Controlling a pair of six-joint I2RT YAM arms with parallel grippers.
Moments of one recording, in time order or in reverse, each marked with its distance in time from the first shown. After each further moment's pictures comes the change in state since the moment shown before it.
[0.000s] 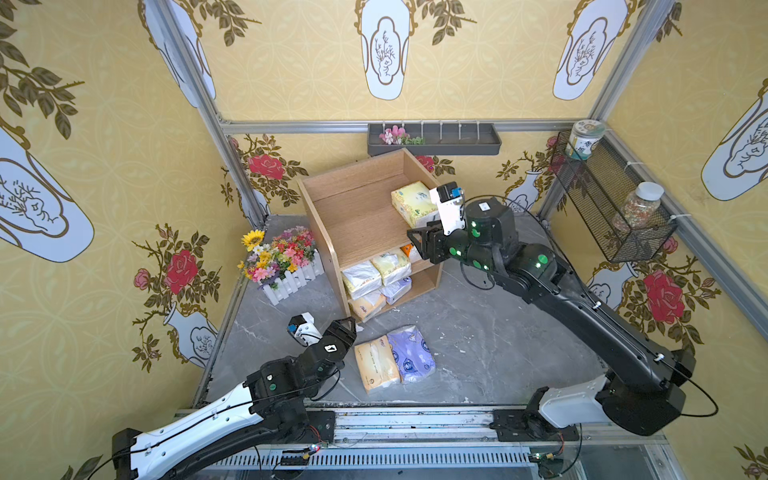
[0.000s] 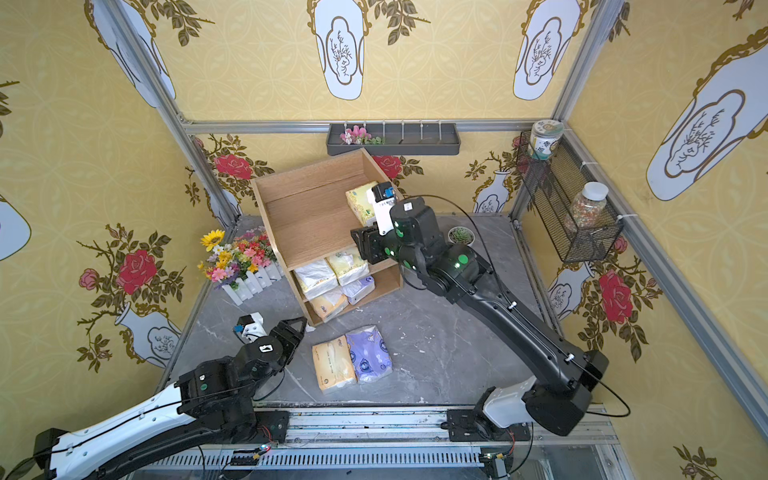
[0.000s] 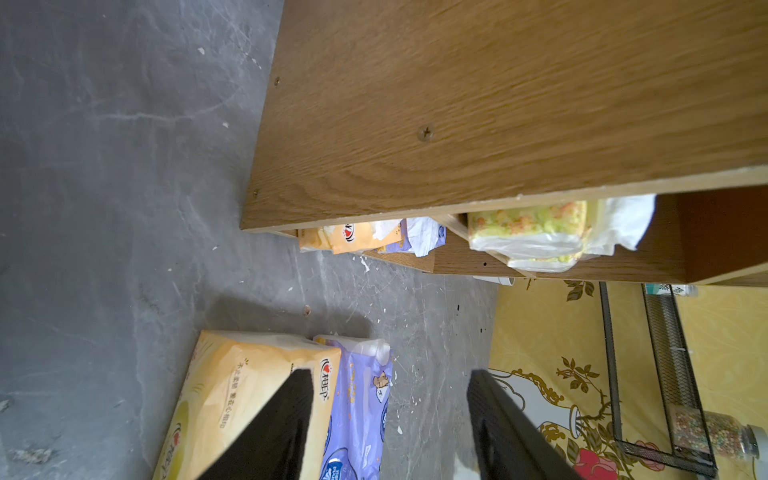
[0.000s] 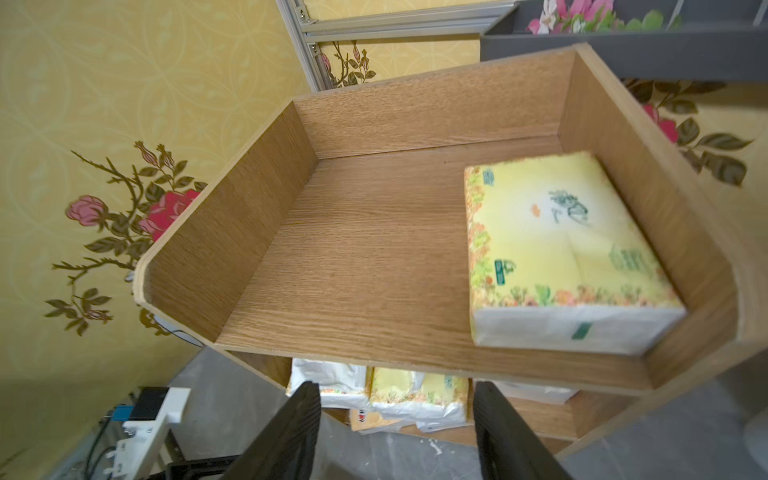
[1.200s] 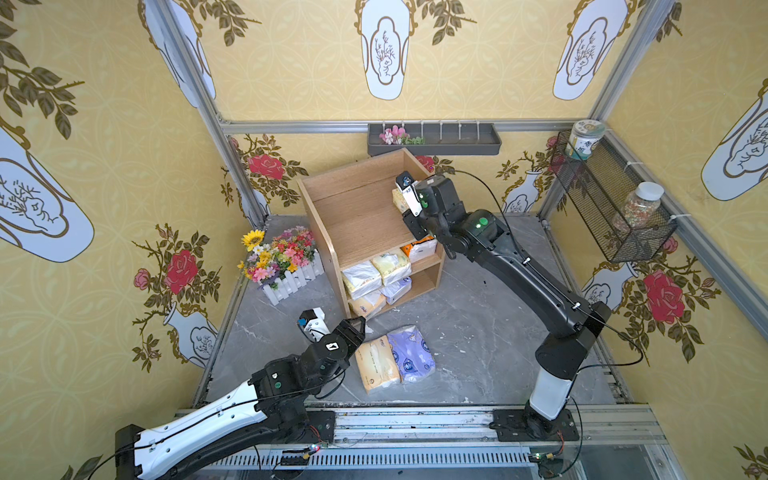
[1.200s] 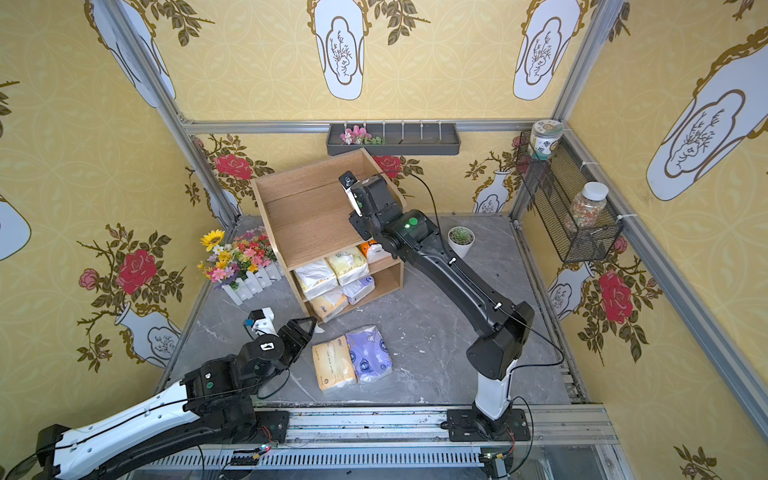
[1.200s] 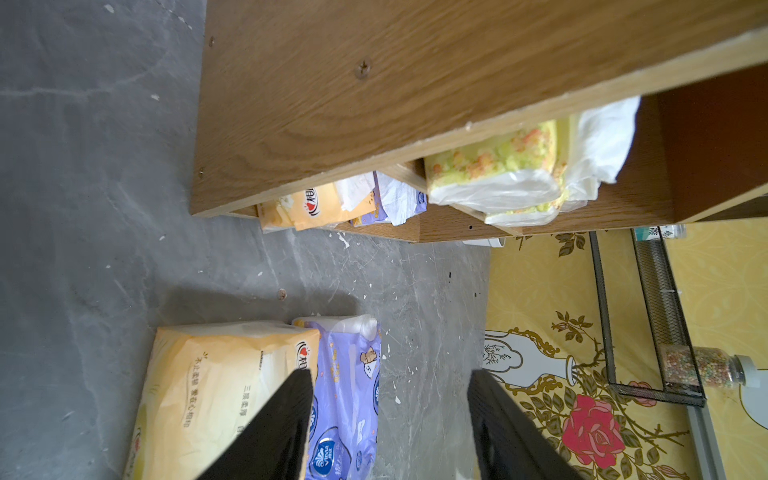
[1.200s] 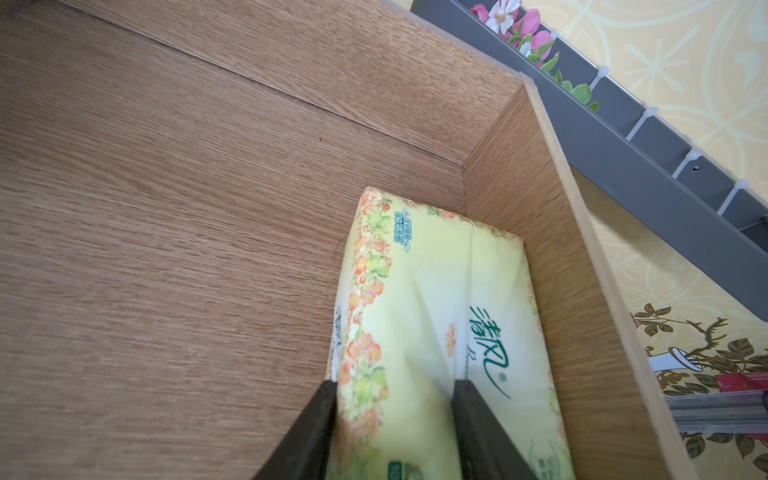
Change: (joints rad) left arm 0.000 0.041 -0.013 0.120 0.079 0.111; right arm -0.046 0.354 0.300 -0.116 0.315 -0.380
